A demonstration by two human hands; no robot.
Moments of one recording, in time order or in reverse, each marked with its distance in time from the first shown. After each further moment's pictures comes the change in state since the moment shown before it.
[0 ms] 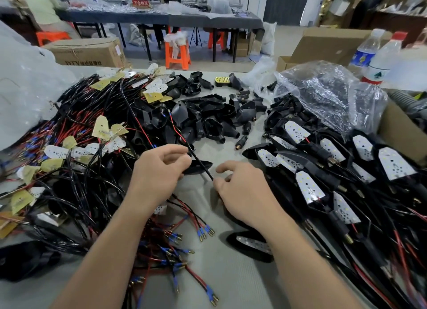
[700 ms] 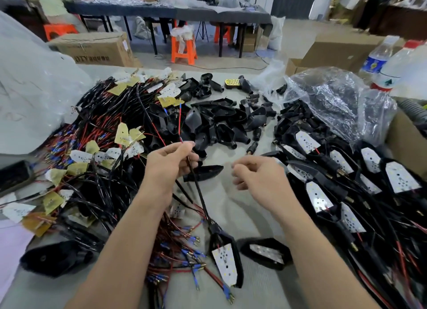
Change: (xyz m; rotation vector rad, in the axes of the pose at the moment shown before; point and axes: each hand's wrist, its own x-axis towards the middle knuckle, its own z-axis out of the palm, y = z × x) left_hand 0.019 0.015 -0.013 -0.514 0.002 -0.235; right_hand 0.013 -0.013 -0.020 0.307 0.042 0.028
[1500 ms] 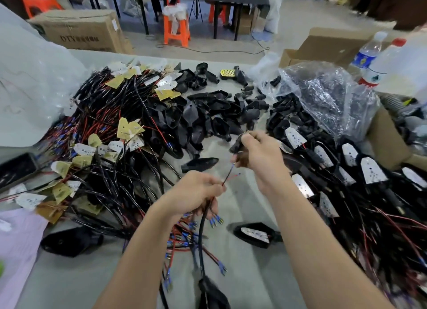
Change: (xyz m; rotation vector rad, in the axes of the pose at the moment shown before) left_hand -0.050 0.000 0.017 0.498 -0.584 -0.290; right_hand 0.020 -0.030 -0.007 0.445 0.107 0.125
